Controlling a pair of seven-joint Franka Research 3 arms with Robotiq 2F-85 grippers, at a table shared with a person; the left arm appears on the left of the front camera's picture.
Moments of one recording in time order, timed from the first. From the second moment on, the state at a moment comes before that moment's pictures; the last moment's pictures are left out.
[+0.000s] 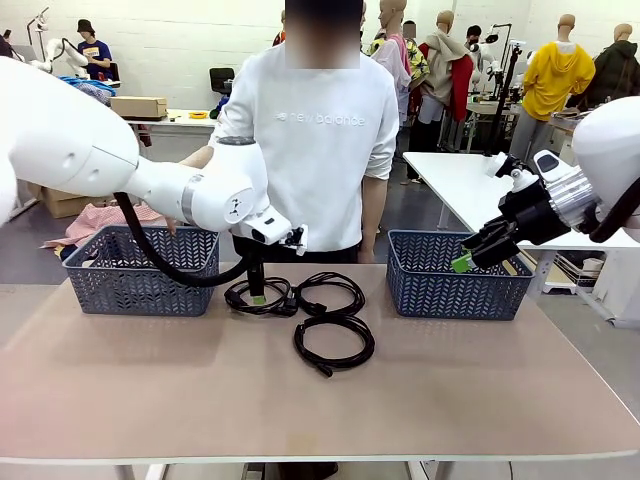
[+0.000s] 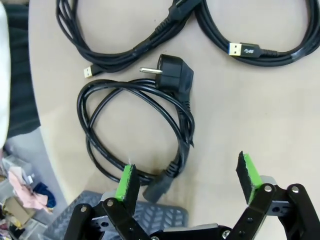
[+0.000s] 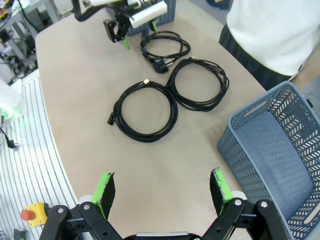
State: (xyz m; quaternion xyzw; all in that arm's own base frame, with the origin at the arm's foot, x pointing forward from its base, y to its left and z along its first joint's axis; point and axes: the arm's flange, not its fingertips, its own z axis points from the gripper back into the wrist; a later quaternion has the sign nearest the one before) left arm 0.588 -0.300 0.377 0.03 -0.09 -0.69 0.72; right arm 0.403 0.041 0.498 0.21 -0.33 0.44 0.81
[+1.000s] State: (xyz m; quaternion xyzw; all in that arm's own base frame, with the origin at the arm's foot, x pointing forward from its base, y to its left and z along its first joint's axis) left arm 0.625 -0.304 0.323 0.01 -0.04 -0.72 0.70; right arm 0.403 0.041 0.498 0.21 -0.33 0.44 0.81
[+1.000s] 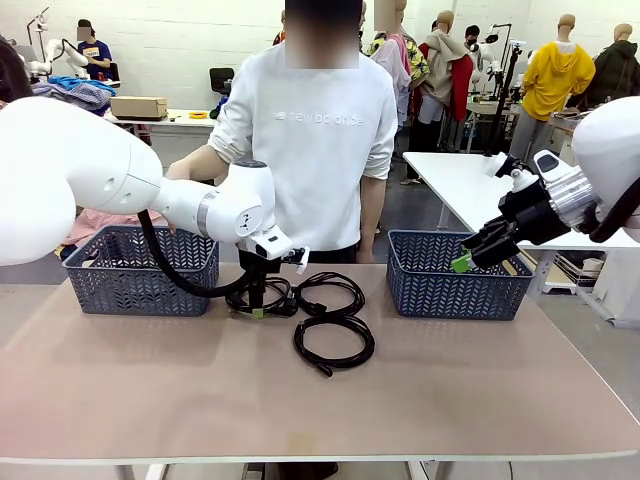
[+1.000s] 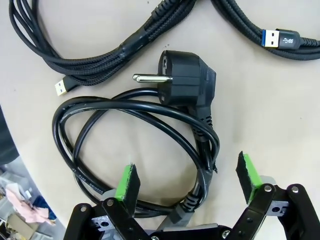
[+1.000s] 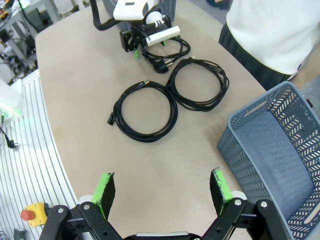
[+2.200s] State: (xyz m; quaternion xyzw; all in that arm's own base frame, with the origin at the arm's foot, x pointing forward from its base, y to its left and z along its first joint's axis) left arm 0.626 -0.298 0.319 0.02 -0.01 -0.72 0.70; right arm 0.403 0.041 0.498 0.21 -0.33 0.44 0.81
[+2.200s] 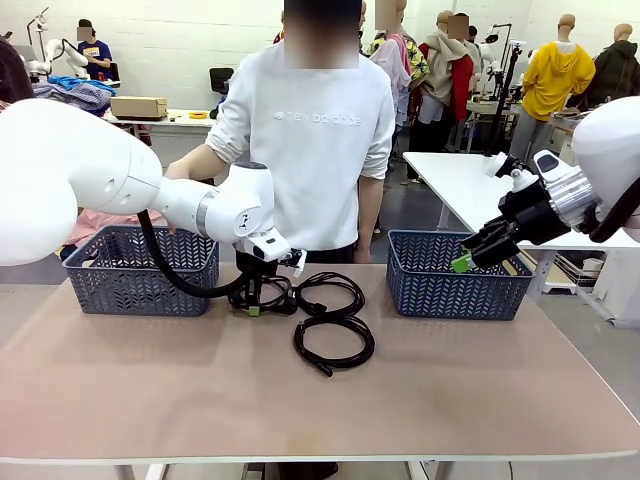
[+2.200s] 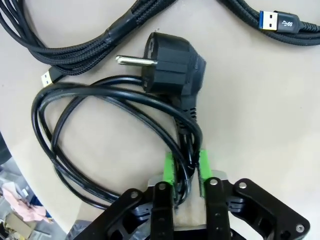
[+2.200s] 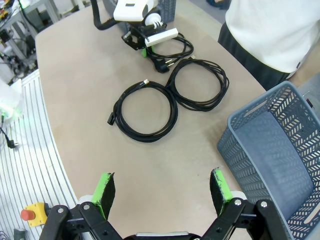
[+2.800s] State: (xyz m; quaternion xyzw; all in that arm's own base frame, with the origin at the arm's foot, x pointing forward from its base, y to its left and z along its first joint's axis) left arm 0.628 -0.296 0.365 0.03 -0.05 -0.71 0.70; right arm 0.403 0.041 0.498 0.21 -0.33 0.44 0.81
